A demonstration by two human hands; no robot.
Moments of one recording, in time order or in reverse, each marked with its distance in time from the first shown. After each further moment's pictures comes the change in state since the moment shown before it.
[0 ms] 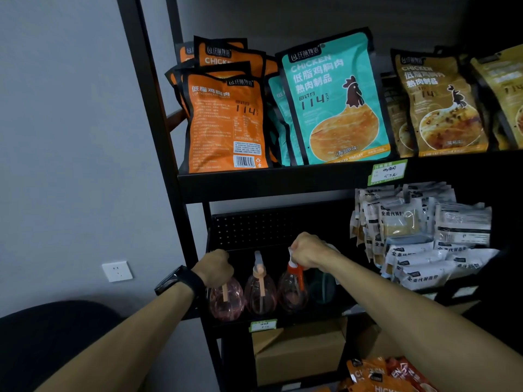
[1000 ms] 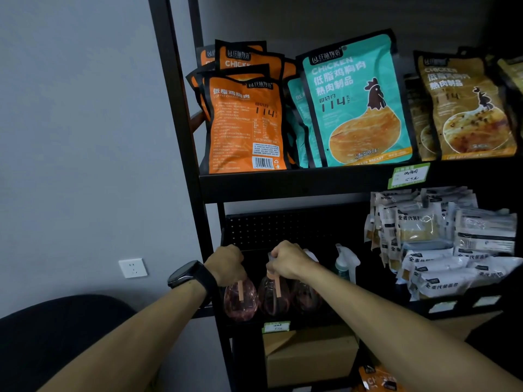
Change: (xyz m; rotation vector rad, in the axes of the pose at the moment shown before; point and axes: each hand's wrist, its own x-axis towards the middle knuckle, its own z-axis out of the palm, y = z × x) left_hand -0.001 -0.006 -0.009 0.173 0.052 0.095; right_hand -0.019 -0.049 0.037 -0.041 -0.011 -0.196
